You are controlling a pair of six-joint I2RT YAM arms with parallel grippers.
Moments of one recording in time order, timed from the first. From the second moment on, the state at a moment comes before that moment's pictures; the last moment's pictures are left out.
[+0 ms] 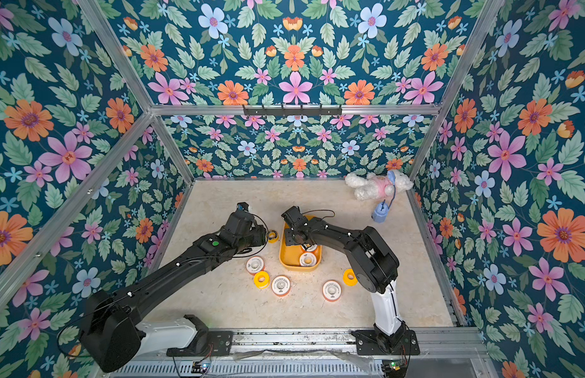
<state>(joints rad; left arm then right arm) -0.65 1.27 0.94 -0.45 -0.25 -0.56 0.78 2.00 1.40 -0.42 0.09 0.52</state>
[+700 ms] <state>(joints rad) -0.65 1.27 0.94 -0.45 -0.25 -0.56 0.78 1.97 1.39 -0.43 0.09 0.51</state>
